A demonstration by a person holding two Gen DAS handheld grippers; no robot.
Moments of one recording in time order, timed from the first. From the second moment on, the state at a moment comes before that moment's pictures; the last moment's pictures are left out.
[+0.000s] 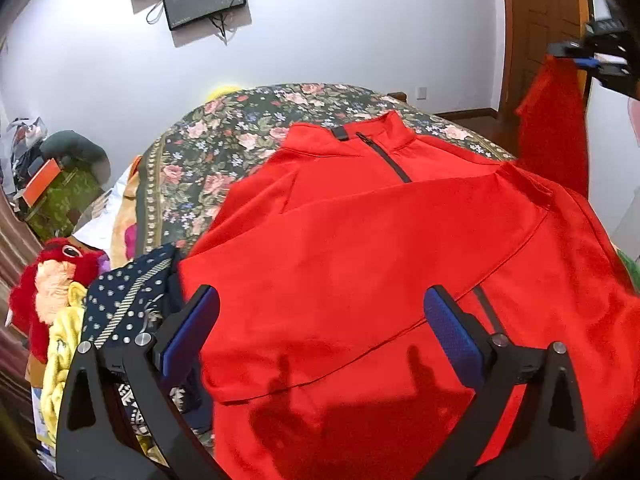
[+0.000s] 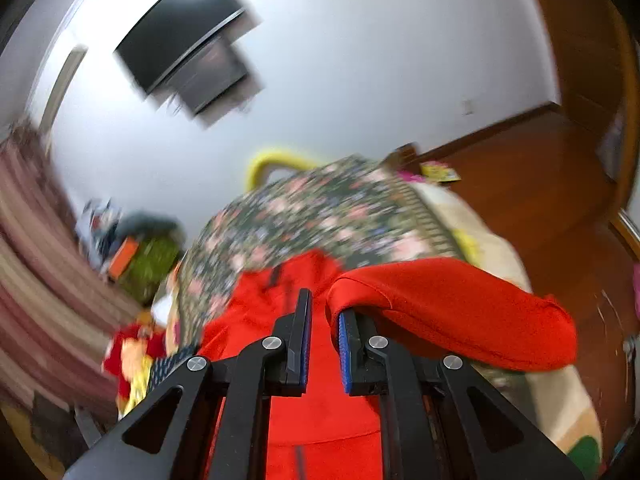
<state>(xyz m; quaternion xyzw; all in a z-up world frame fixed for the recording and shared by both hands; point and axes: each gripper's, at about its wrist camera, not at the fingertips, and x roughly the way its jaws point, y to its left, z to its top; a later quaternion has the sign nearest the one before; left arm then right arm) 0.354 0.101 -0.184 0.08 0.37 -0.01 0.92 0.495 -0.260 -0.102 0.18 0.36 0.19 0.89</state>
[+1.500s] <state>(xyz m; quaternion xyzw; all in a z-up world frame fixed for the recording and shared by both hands) 0.374 -0.016 -0.124 0.14 0.37 -0.07 0.92 0.410 -0.336 -0.143 0.09 0.44 0.16 0.88</state>
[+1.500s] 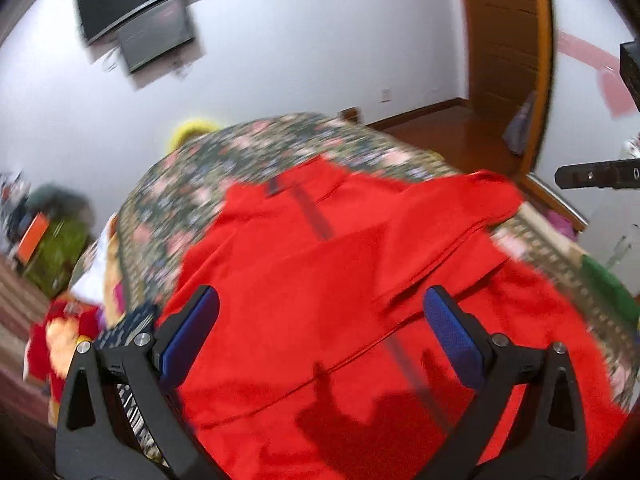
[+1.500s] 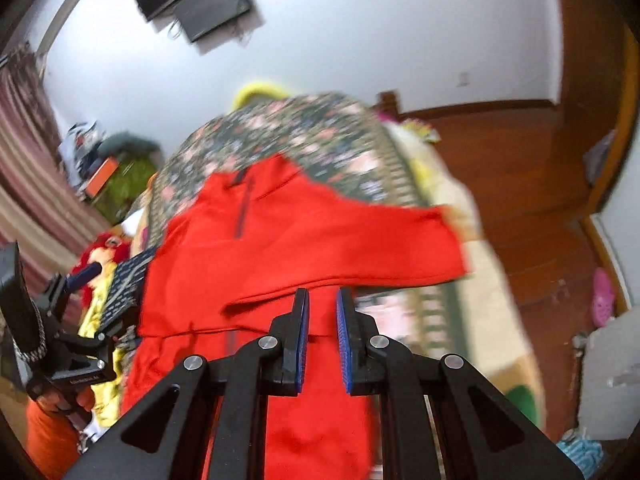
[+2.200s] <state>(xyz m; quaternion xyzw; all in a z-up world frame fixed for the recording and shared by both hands) 0.501 -0.264 -0.253 0.23 0.47 -0.22 0.82 0.397 -0.469 -0.237 0.13 0.48 0.06 0.87</state>
